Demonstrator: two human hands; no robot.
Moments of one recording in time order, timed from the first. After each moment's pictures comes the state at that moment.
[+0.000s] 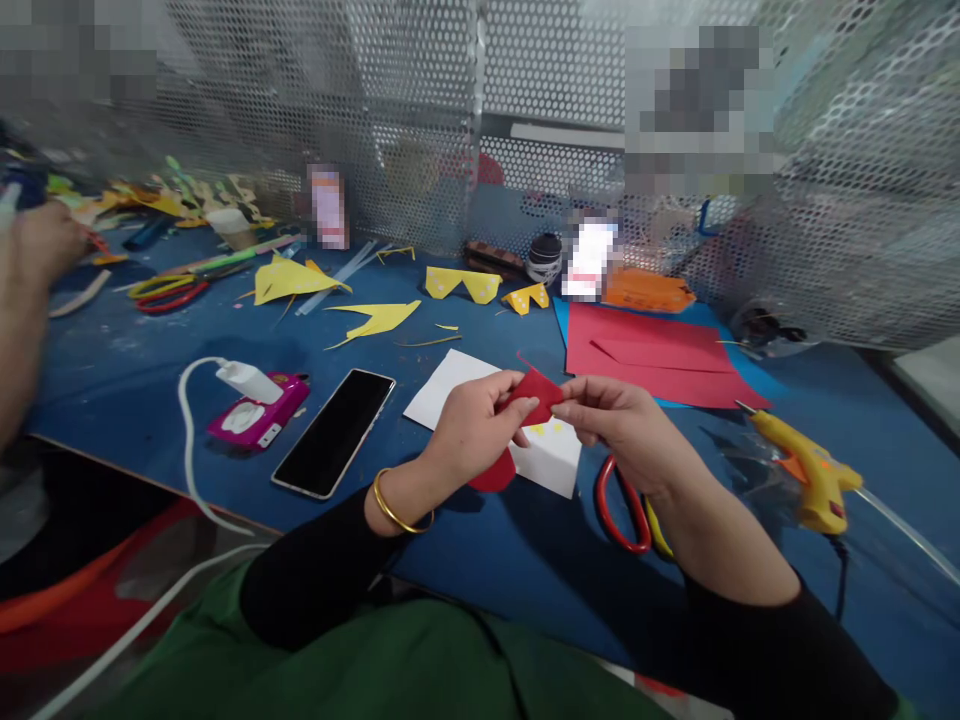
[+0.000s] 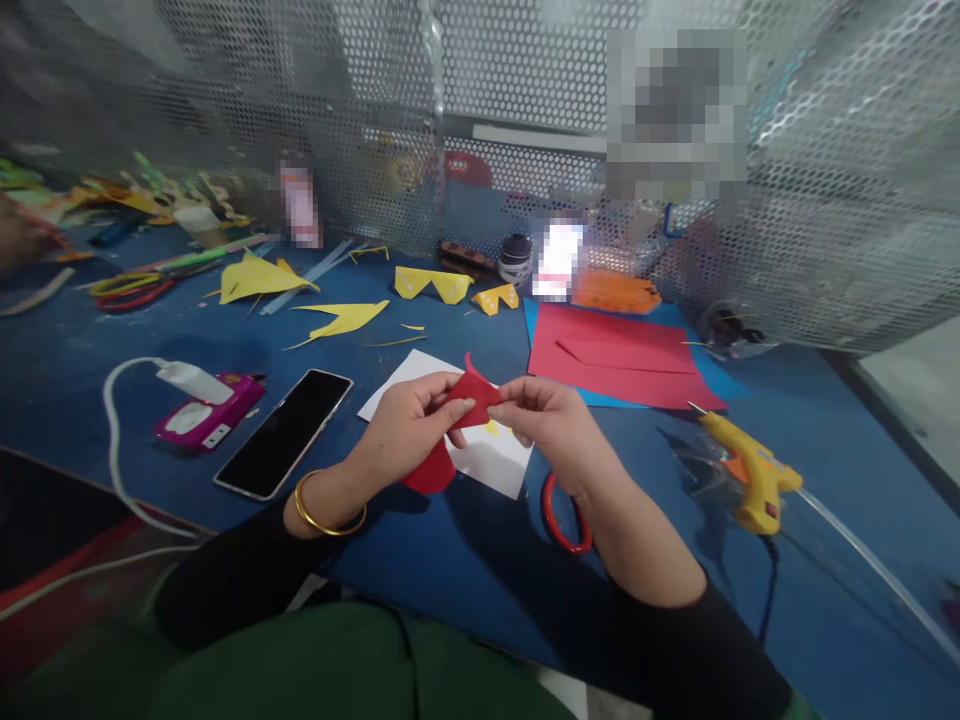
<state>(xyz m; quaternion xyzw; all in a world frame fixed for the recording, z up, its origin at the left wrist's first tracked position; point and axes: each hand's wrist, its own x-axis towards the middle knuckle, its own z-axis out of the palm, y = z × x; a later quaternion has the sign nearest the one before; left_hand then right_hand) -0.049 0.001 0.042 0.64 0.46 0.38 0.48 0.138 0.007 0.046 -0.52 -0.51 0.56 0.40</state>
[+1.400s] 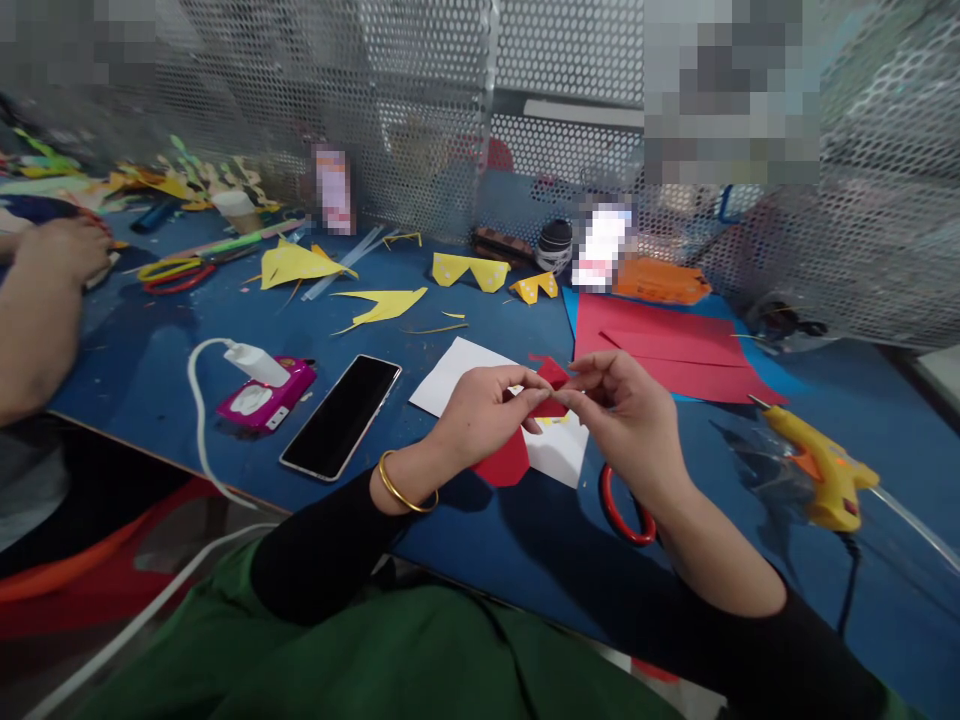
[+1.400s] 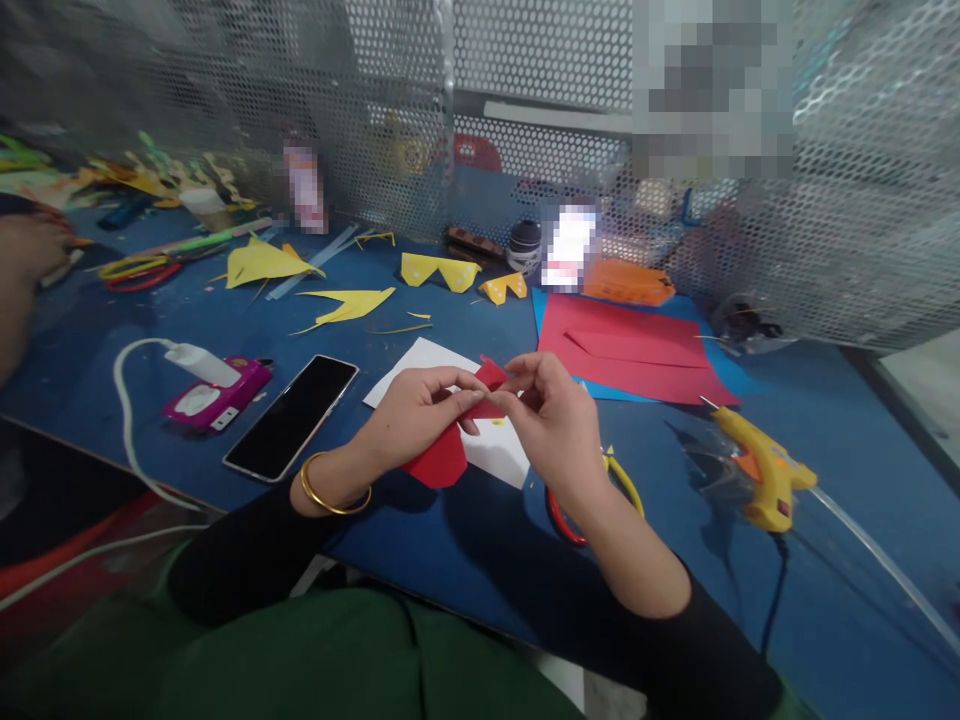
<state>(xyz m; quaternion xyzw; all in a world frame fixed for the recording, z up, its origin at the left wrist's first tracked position) -0.048 0.000 0.046 0.63 0.47 0.37 0.50 0.129 -0.005 0.034 -0.56 -0.64 0.28 0.44</state>
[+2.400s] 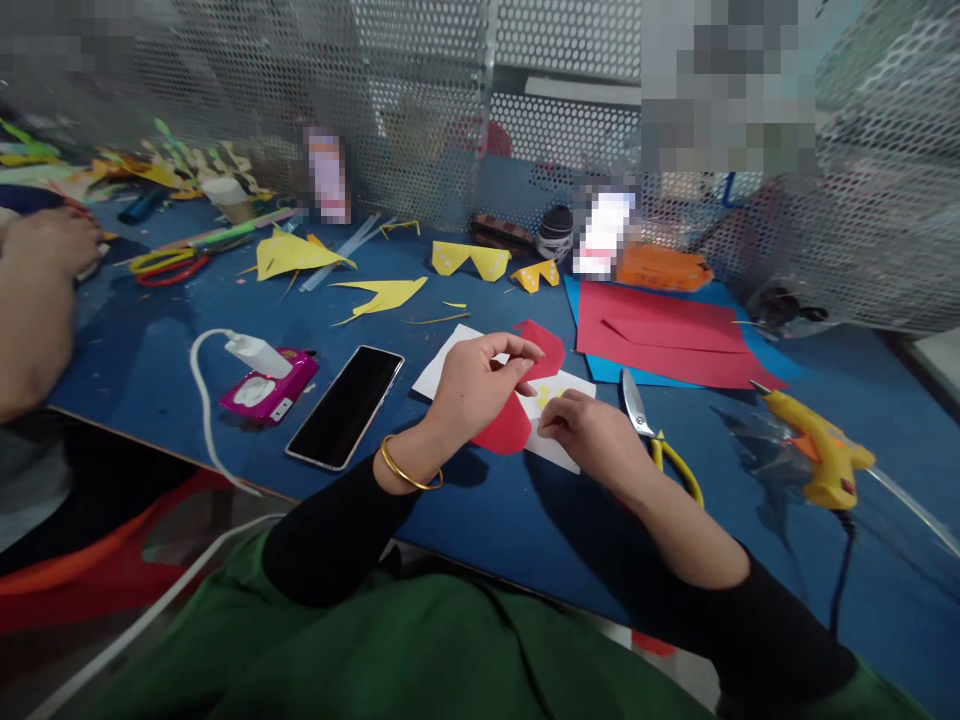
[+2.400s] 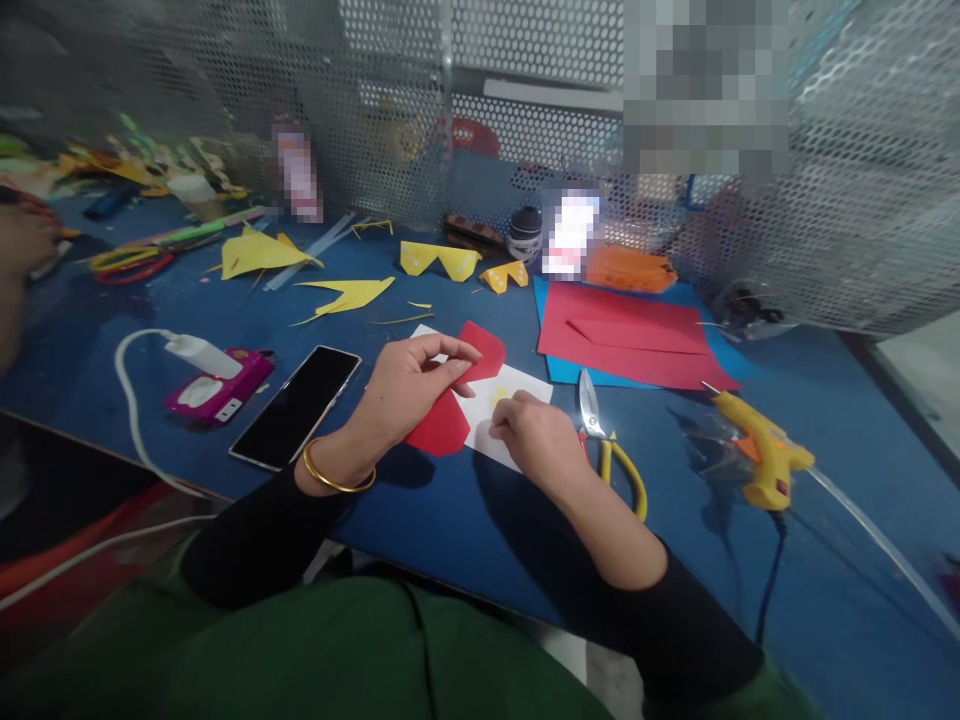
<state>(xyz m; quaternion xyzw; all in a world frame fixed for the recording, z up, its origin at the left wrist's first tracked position) -0.053 0.007 0.047 0.59 0.50 0.45 0.44 0.134 -0.008 -0.005 -0.58 -0.78 0.19 0.11</state>
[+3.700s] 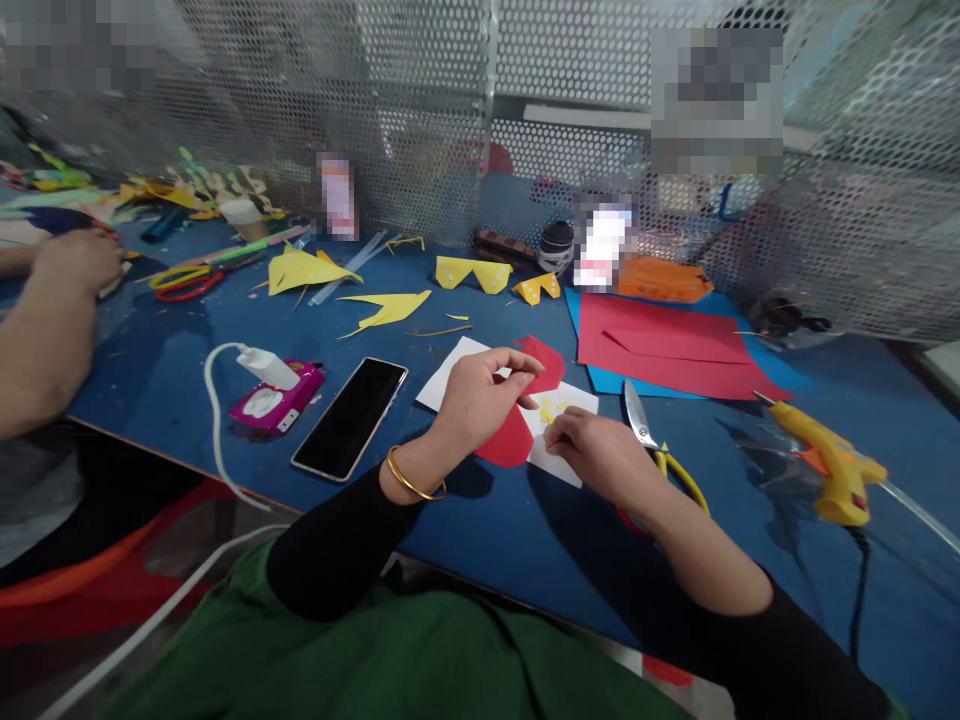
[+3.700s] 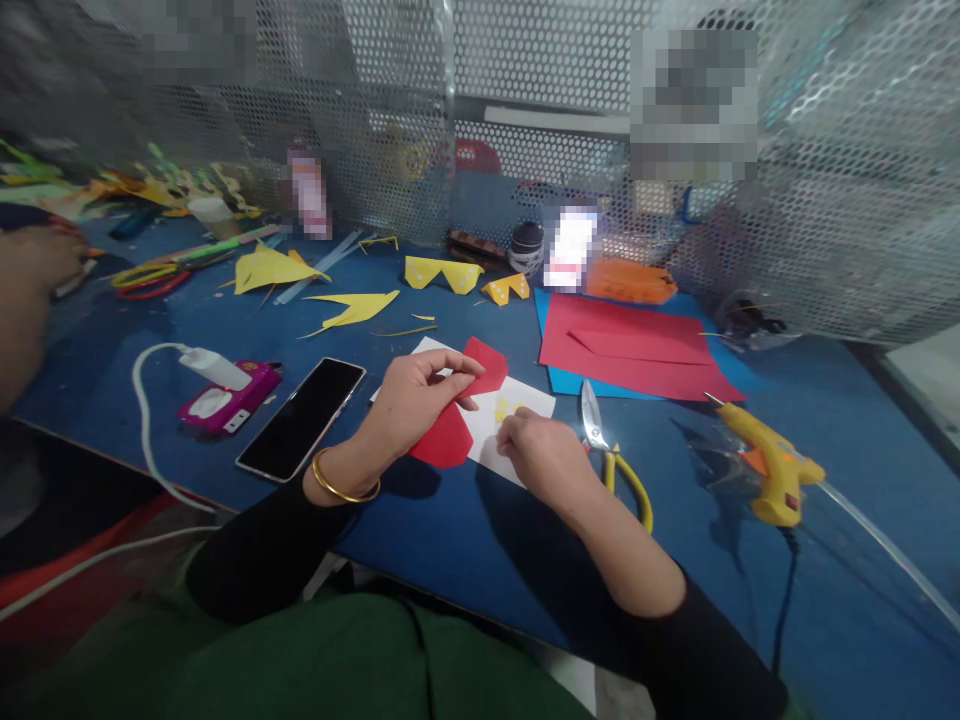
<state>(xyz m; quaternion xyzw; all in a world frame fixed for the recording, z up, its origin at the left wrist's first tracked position) -0.053 0.009 0.045 0.58 0.51 0.43 0.47 0.142 -0.008 -0.008 -0.55 -0.81 0.19 0.08</state>
